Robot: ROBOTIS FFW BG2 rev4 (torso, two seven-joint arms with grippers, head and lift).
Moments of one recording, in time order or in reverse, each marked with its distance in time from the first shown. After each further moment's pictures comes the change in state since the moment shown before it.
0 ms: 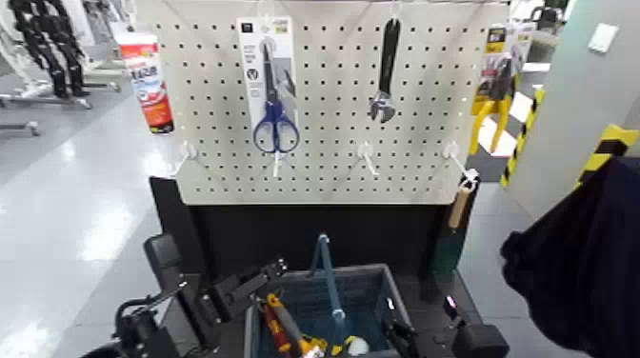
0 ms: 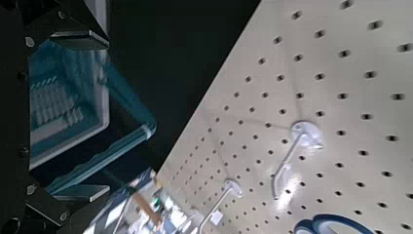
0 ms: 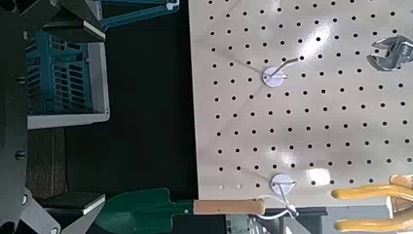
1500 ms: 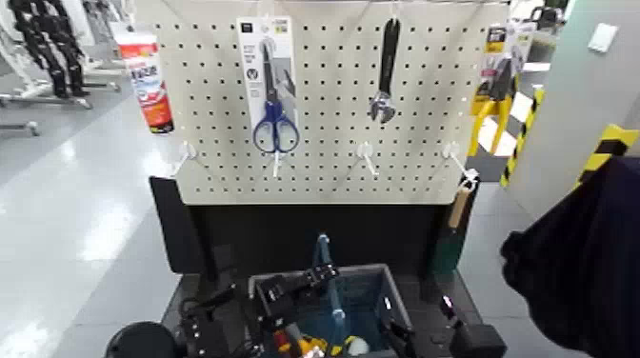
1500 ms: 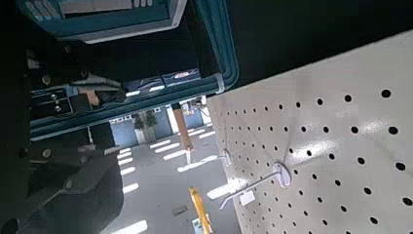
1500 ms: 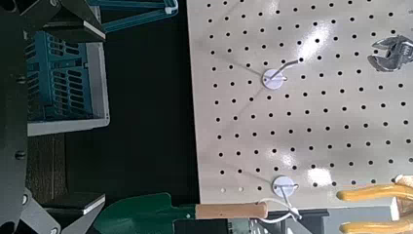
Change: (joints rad) left arm -0.256 0.027 -0.225 0.451 0.461 0.150 -0.206; right arm -0.009 0.000 0.010 0.013 -0.015 -0.012 0.002
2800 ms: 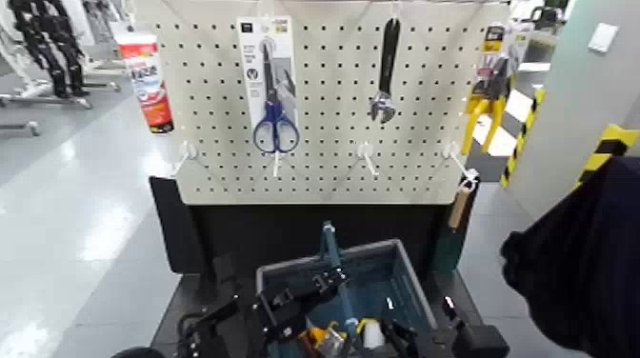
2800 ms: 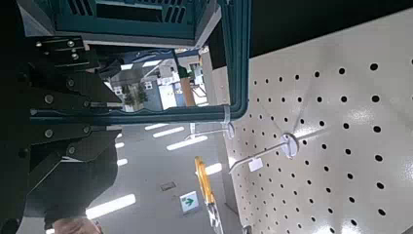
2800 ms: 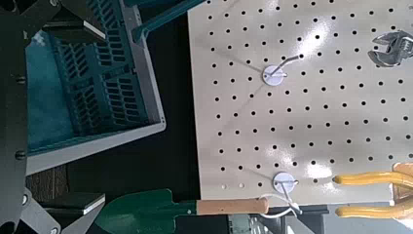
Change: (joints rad) left arm 0.132 -0.009 0.022 -0.183 0.154 -0.022 0.102; right arm 0.001 -0.001 -0.006 0.005 -0.004 -0.007 -0.002
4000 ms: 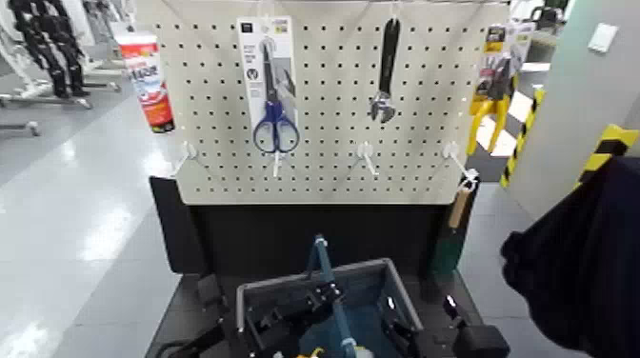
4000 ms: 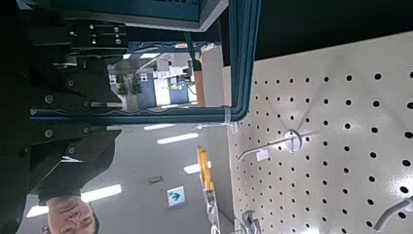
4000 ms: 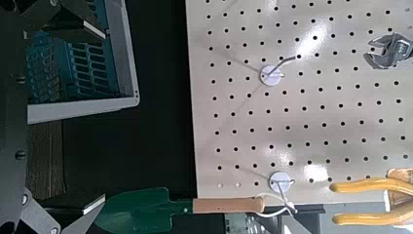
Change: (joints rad) left arm 0.161 0.004 0.065 -0.177 0.134 0.024 0.134; right arm 0.002 0.001 -0.003 -0.002 0.015 -0.006 -0.003
